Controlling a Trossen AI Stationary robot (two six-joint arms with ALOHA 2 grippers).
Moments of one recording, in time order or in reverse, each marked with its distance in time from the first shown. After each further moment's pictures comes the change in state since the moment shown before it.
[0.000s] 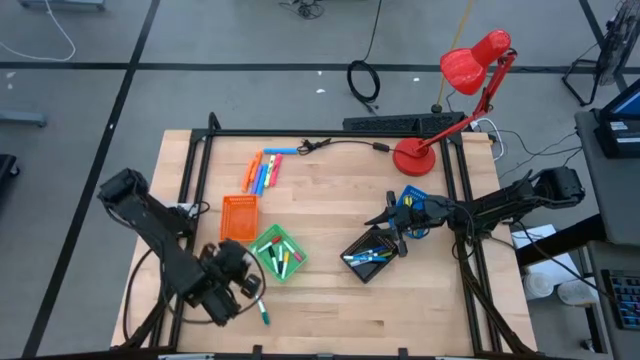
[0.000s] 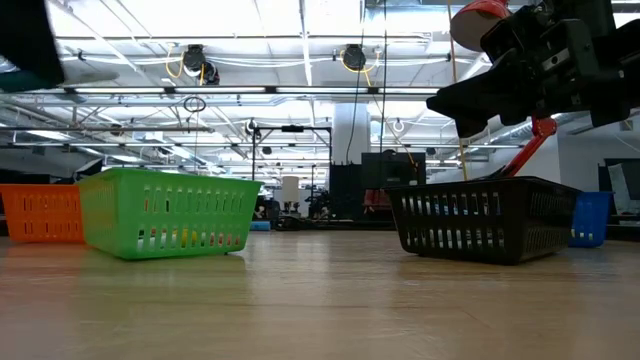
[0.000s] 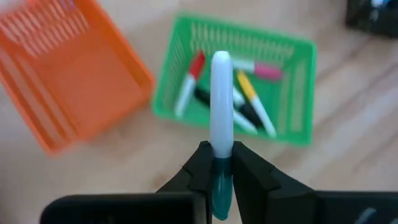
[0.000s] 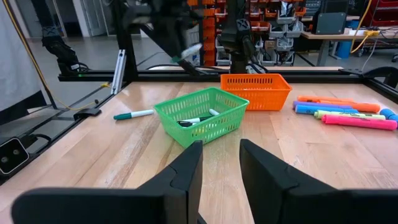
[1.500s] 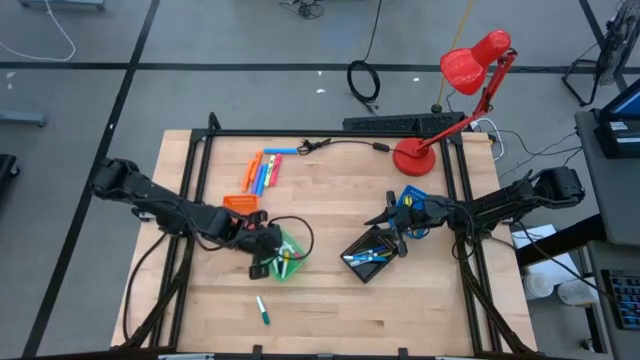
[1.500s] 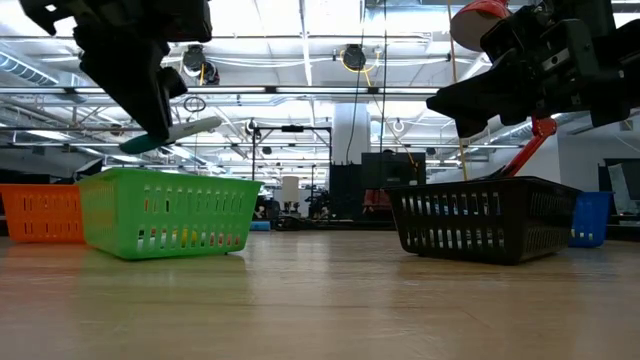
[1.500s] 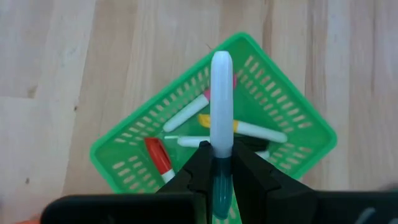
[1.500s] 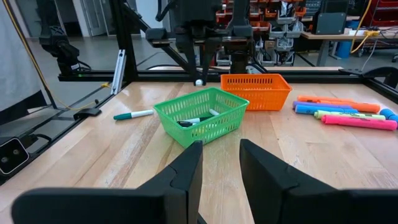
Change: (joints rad) left arm 0.458 -0.154 -0.272 0.624 0.370 1.417; right arm 0.000 0.000 0.000 0.000 0.000 0.000
